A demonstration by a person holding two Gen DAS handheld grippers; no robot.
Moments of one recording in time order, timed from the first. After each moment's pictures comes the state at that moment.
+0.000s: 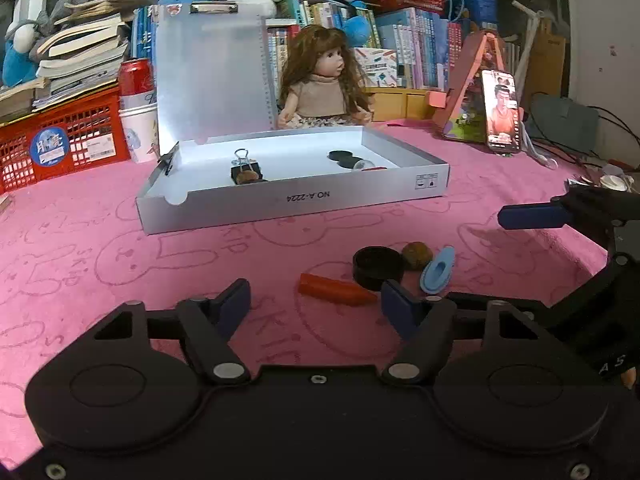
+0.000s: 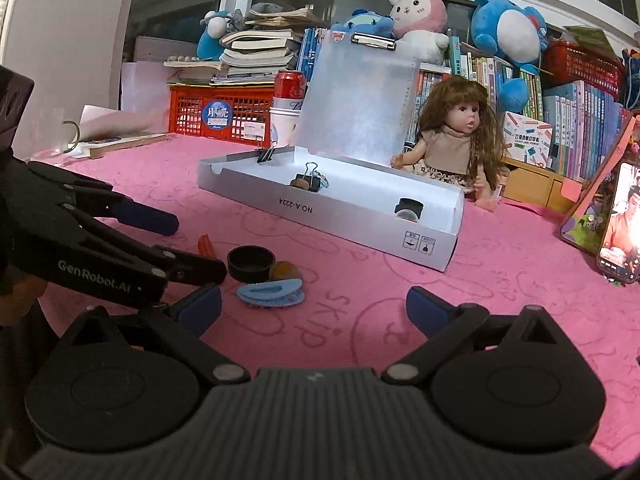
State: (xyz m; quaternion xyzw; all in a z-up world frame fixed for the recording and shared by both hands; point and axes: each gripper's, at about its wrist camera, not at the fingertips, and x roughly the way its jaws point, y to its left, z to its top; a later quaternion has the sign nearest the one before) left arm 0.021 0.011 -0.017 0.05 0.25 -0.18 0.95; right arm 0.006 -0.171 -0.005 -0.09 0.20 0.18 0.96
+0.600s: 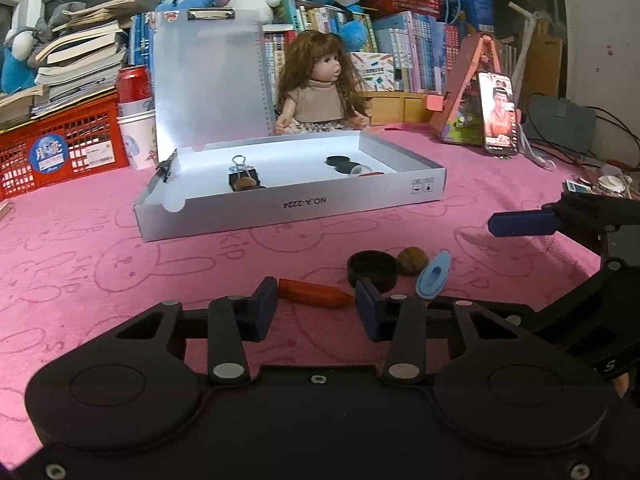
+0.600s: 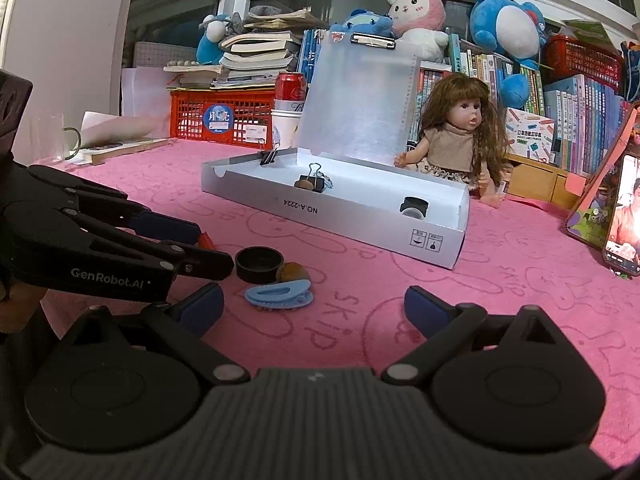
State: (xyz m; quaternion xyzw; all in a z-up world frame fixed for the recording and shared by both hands) left arm 0.021 0.011 -0.015 0.05 0.24 -0.17 0.95; right arm 0.006 -0.170 -0.007 -0.08 0.20 0.18 0.96
